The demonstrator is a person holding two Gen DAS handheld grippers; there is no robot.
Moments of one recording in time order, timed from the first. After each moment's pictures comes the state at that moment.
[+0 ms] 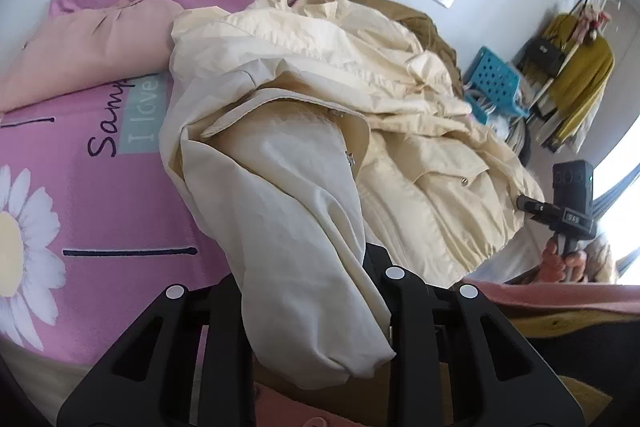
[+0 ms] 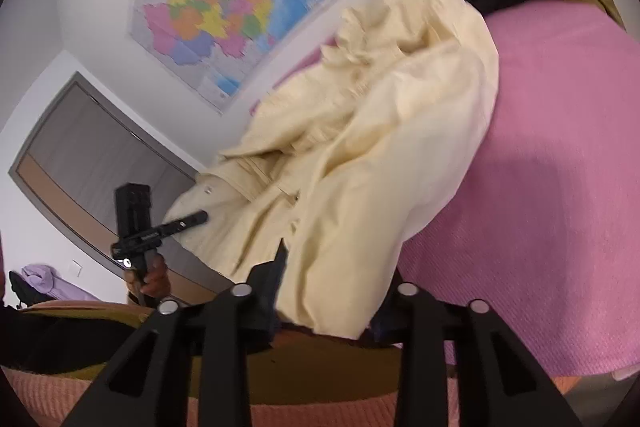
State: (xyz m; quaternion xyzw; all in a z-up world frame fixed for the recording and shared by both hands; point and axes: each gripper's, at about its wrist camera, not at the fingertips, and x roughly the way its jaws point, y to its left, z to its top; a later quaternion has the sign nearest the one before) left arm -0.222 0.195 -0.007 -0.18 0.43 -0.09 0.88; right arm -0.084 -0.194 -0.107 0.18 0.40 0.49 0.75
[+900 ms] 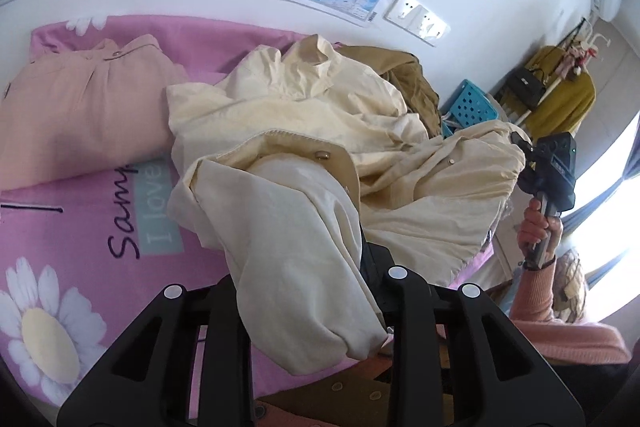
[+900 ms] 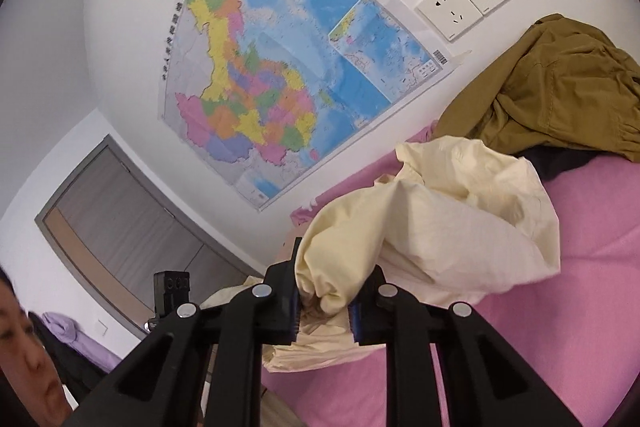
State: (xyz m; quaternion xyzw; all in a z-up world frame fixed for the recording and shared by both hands) left arm -0.158 0.254 0.067 -0.21 0.43 -0.13 0.87; right arm 0.017 -0.161 0.018 0.26 0.30 0.50 0.77
